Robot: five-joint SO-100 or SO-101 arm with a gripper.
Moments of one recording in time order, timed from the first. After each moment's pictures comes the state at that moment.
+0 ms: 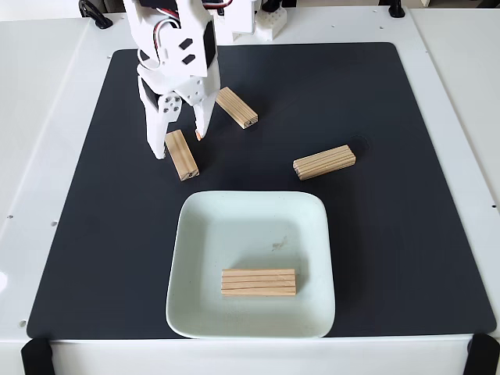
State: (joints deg) arm 5.7 69.7 77.9 75.7 44.1
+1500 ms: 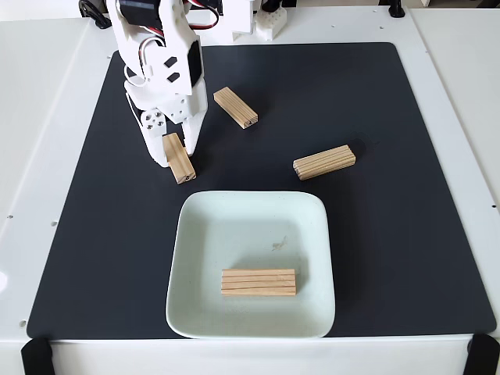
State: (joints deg) arm 6.6 62.7 72.6 74.8 46.7
